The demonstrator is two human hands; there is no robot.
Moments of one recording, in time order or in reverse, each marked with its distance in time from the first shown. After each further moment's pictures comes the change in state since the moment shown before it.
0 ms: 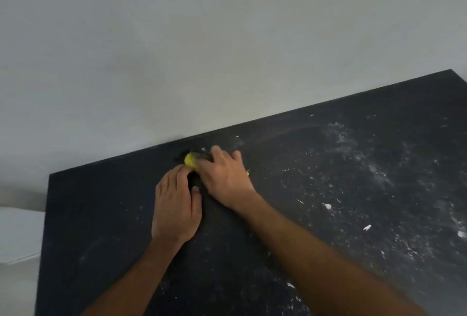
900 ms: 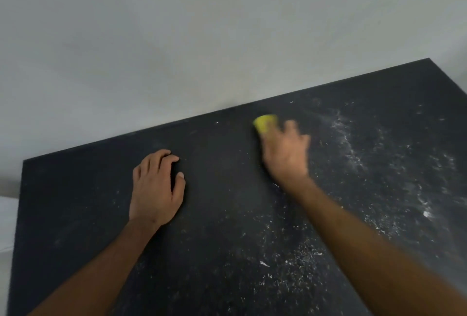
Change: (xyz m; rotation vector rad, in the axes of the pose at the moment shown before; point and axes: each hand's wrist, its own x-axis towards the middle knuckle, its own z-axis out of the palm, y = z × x) left_hand 0.001 0.004 0.000 0.115 -0.015 0.024; right_hand -0.074 0.123 -0.041 -0.135 0.297 0.527
